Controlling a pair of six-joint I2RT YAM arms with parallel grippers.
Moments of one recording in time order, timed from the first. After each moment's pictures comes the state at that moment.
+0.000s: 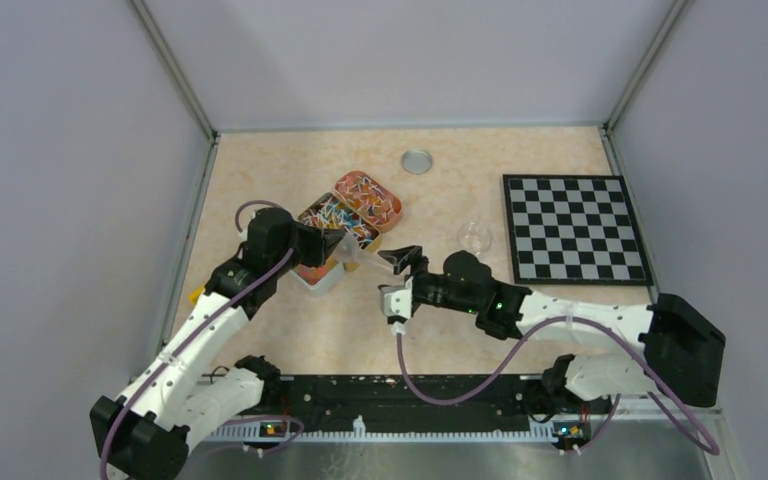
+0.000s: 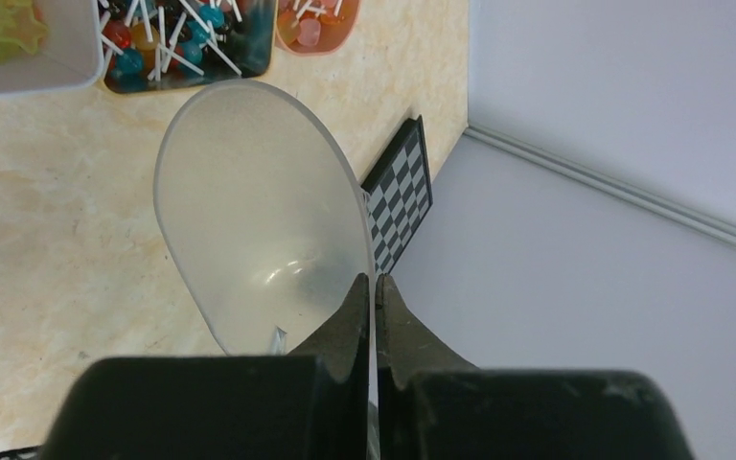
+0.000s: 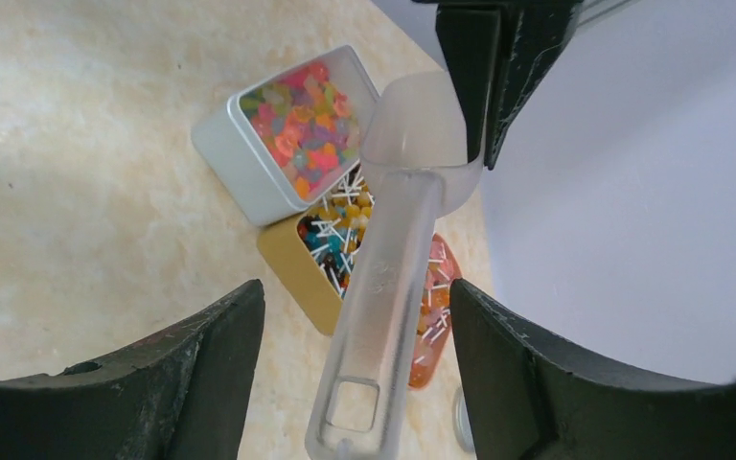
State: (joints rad) left arm -0.42 0.91 0.81 -0.44 0.00 -1.62; right arm 1.08 1.22 0.65 0.40 -0.20 -0.91
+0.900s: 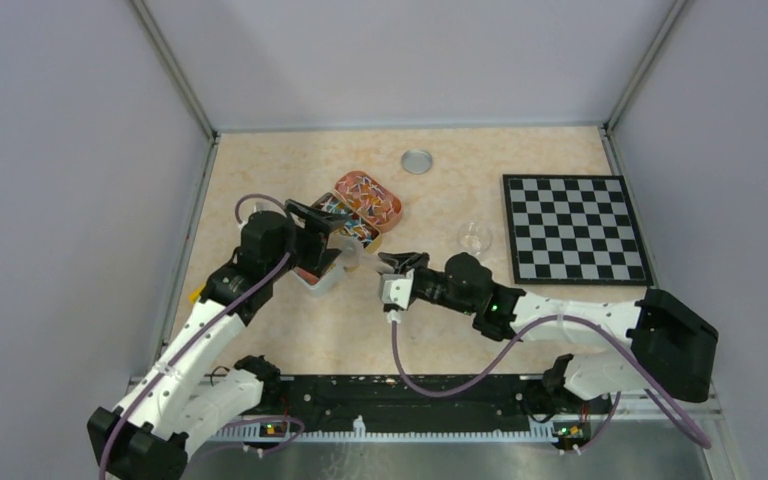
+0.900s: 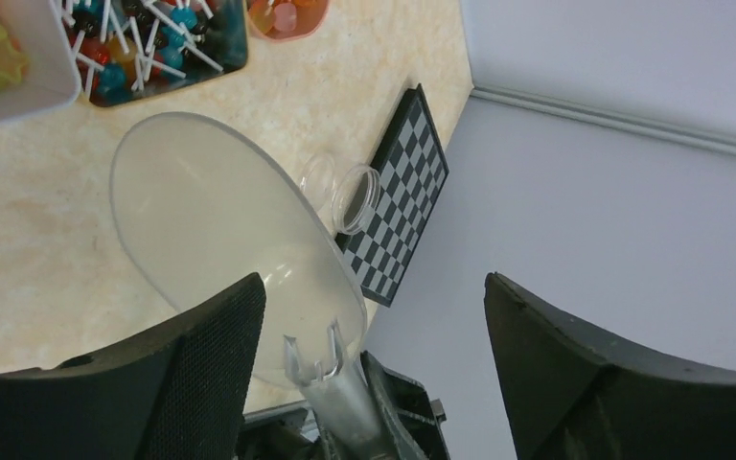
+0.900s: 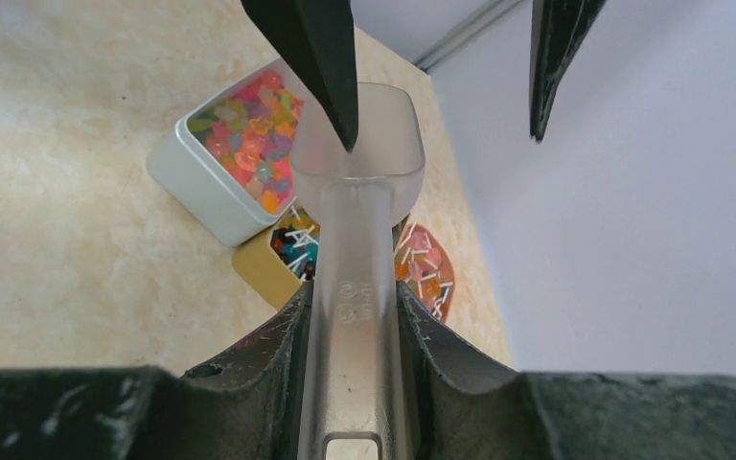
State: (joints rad) left arm -0.41 0.87 0.79 -0.41 0.07 -1.50; right arm 1.08 1.29 0.63 0.56 -0.11 -0.87
